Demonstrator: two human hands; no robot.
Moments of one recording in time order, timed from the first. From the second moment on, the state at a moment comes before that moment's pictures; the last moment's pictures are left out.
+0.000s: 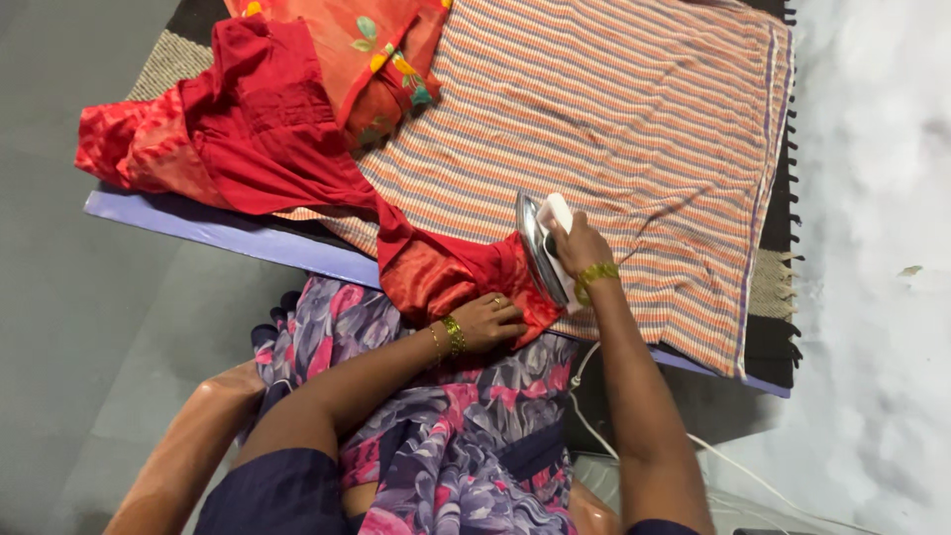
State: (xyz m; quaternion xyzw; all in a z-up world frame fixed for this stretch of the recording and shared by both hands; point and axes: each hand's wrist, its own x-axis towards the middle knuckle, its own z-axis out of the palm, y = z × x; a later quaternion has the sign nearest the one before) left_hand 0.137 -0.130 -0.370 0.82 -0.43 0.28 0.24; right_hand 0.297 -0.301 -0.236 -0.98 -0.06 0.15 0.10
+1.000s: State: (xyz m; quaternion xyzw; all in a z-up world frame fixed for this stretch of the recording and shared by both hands) left_hand 0.132 -0.125 -0.368 0.82 -0.40 0.27 0.30; right_hand 0.253 -0.350 -0.243 -0.99 -0.01 0.12 0.08
